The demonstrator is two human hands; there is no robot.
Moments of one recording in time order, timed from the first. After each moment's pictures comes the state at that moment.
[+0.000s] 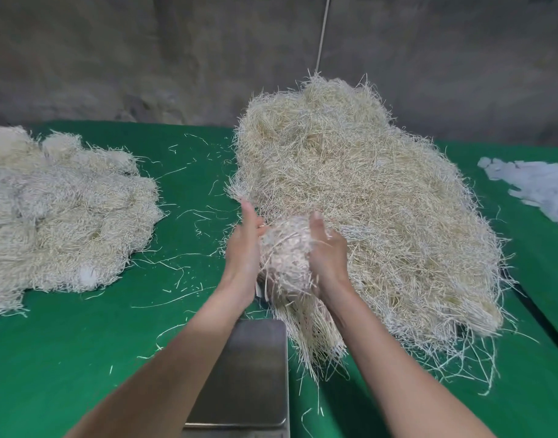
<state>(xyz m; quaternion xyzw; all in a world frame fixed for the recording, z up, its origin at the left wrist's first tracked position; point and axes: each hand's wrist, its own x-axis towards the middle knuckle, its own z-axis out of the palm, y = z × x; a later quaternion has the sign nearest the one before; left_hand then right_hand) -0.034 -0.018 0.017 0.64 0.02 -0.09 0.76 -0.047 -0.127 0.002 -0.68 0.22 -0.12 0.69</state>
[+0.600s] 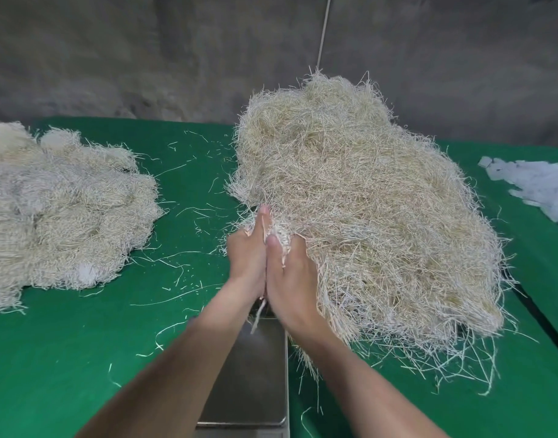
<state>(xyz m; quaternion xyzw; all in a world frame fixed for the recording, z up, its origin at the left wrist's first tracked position) -0.021 -0.030 0.005 0.66 0.13 -0.02 0.74 -0.066 -0.082 -0.021 -0.86 0.08 -0.23 0.44</state>
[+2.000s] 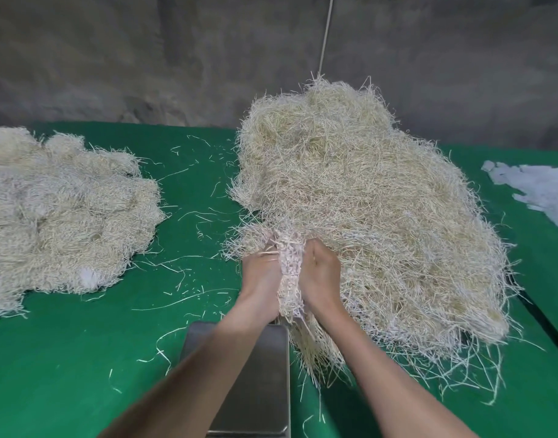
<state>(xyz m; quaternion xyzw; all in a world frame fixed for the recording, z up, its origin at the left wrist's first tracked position) -0.040 -0.038 0.003 0.65 0.17 -0.12 0.73 -0.055 -0.110 -0.021 -0.81 0.11 -0.23 0.53</state>
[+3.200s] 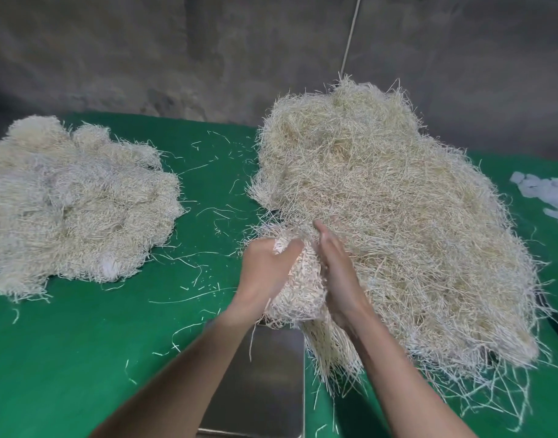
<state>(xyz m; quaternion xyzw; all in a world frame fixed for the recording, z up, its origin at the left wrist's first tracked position) -0.018 -0.003 -0.008 0.77 -0.01 0.03 0.64 -0.052 -0.114 -0.008 -0.72 0.05 -0.02 0.69</state>
